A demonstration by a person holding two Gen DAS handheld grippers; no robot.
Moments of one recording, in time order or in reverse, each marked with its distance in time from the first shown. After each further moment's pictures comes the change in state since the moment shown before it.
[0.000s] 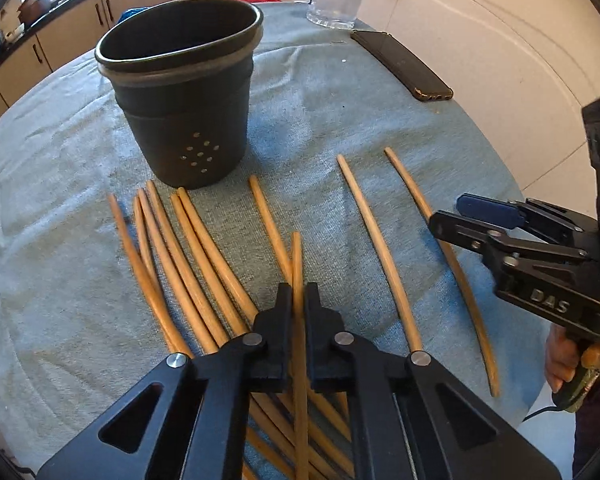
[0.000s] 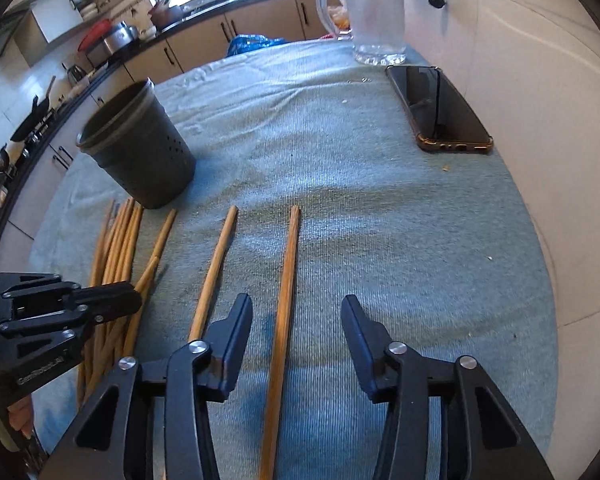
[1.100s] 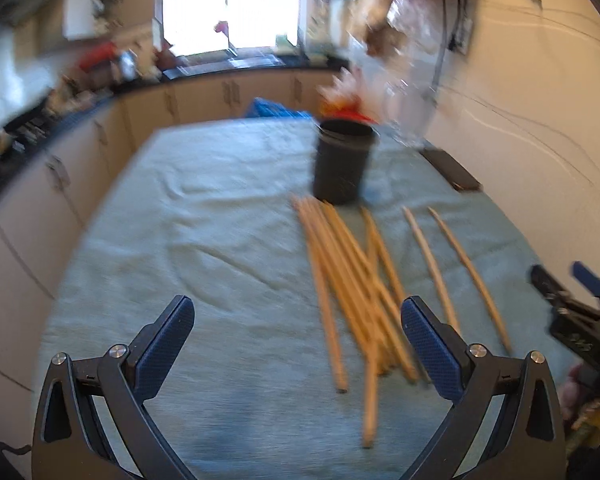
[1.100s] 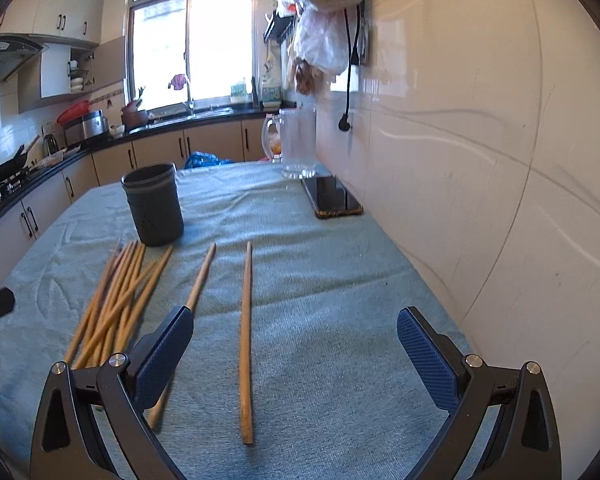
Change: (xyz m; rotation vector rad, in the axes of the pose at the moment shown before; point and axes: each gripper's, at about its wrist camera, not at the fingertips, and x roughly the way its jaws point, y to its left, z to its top) left arm -0.129 0.013 -0.151 -0.205 -0.448 0.215; right arm -0.114 0.027 -0.134 0.030 -0.511 -0.281
